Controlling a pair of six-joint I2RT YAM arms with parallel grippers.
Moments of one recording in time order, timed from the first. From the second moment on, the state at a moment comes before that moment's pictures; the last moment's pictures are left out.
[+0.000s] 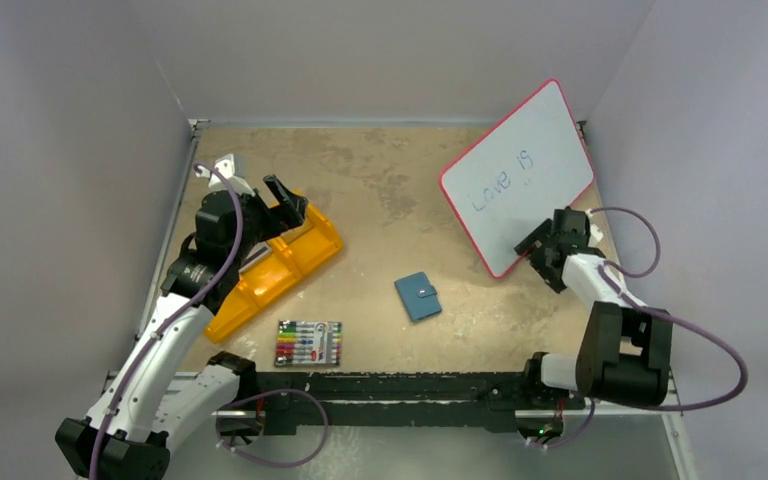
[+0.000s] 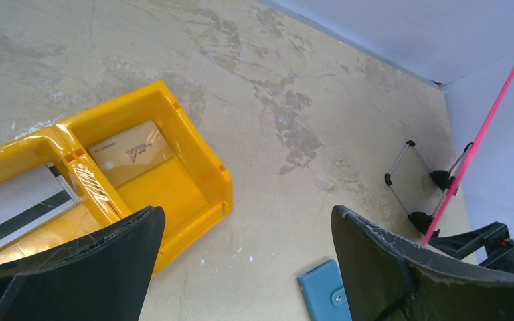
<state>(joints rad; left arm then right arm) -0.32 0.86 0.89 -0.37 -0.11 -0.60 -0.17 1.29 0.65 -0.38 0.16 0.71</state>
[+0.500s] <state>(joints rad) -0.32 0.88 0.89 -0.38 -0.15 -0.60 -0.05 1.64 0.90 -0.20 0.01 0.57</state>
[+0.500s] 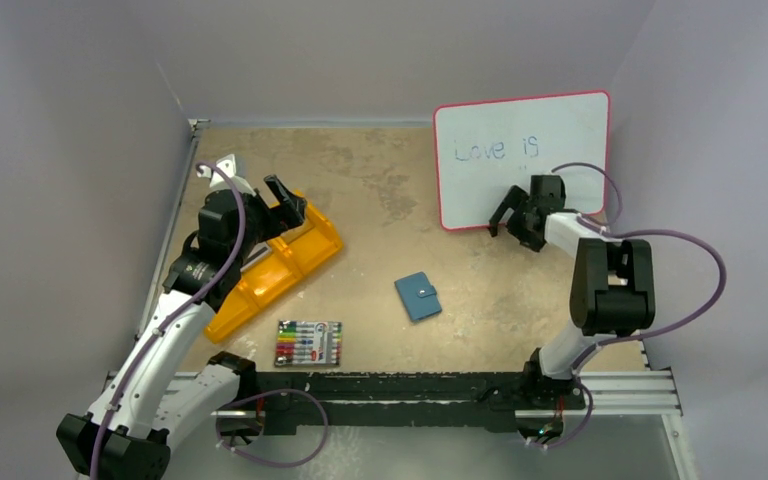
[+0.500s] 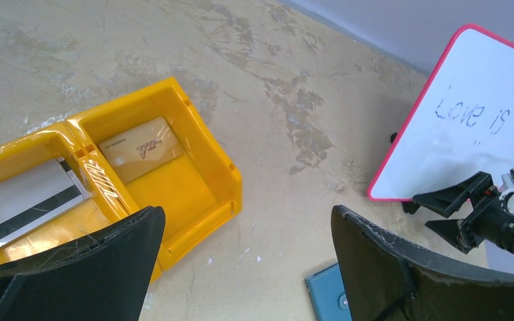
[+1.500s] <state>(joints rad) -0.32 1.20 0.89 -0.37 -0.14 -0.60 0.09 1.44 0.88 -0.09 -0.12 0.32</state>
